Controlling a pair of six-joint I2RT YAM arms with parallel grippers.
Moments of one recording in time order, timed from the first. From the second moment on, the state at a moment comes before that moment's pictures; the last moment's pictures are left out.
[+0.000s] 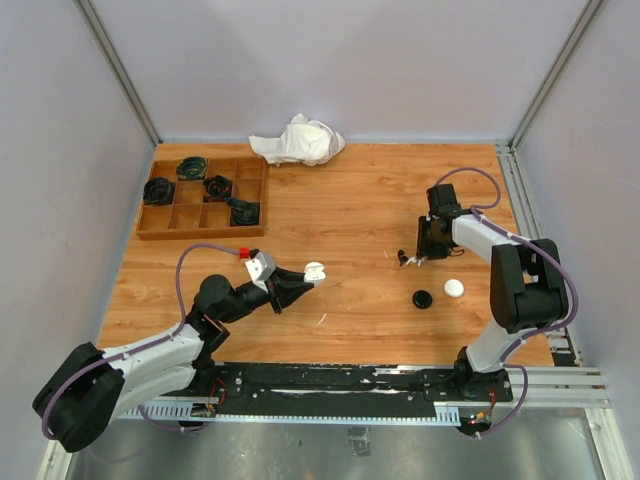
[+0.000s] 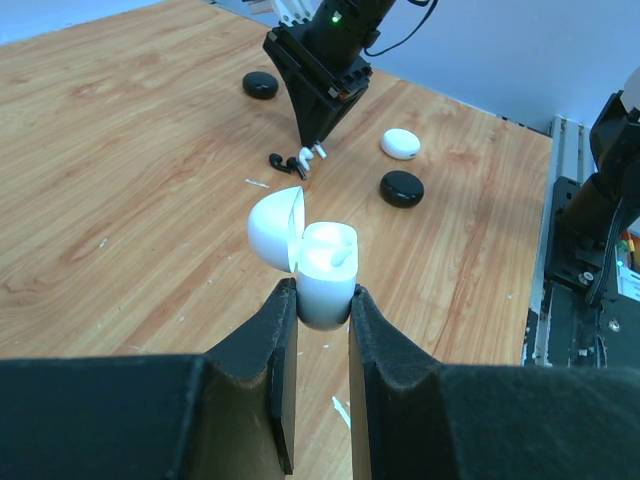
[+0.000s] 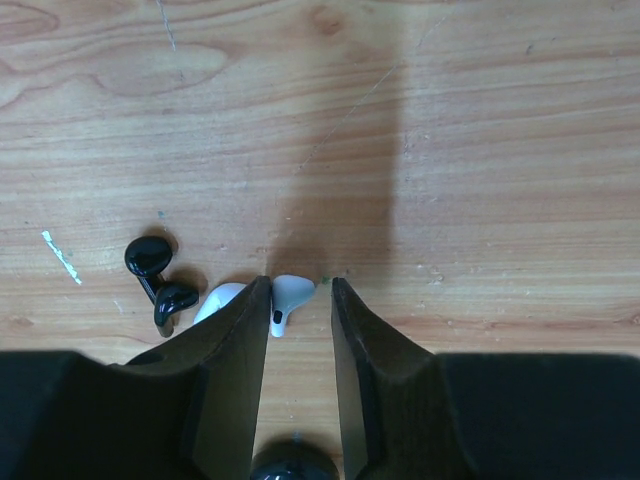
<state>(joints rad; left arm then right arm) -0.66 0.92 0.11 0.88 0.42 -0.19 0.16 1.67 0.99 -0.47 0.03 0.26</state>
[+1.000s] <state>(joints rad) -0.66 0.96 0.11 0.89 0.44 -0.19 0.16 1.75 1.07 -0.56 0.02 0.18</state>
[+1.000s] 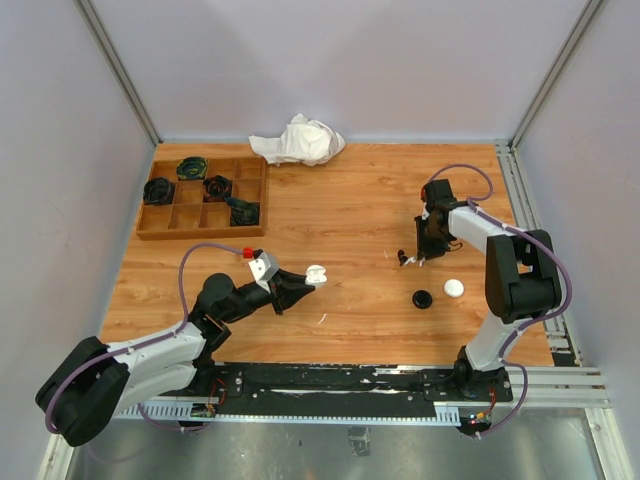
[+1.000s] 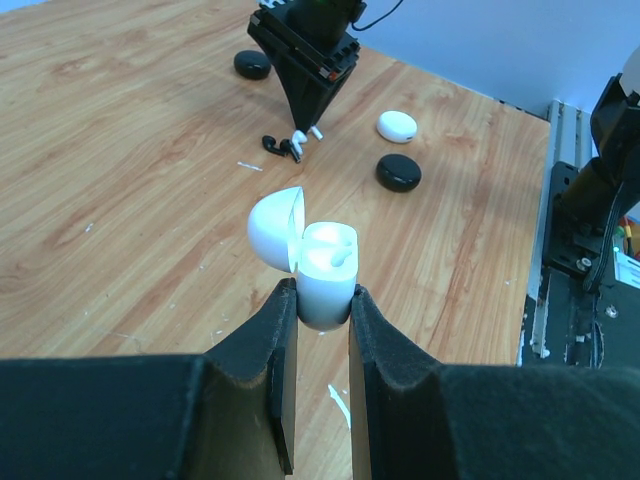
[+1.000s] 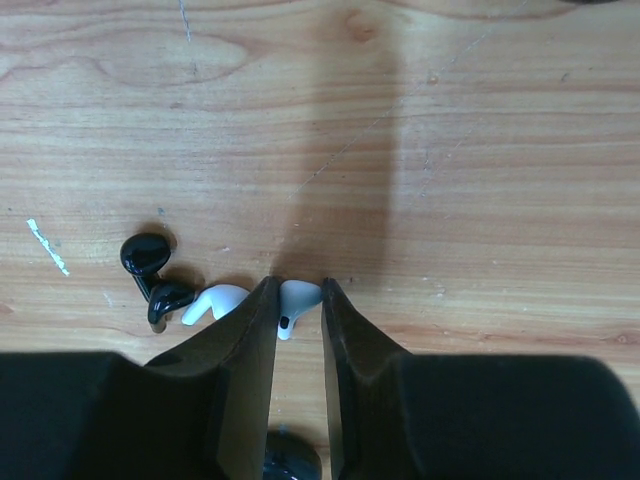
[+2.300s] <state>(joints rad) -0.66 0.92 0.08 1.26 0.43 -0.05 0.83 0.91 0.75 0.10 0.03 0.11</state>
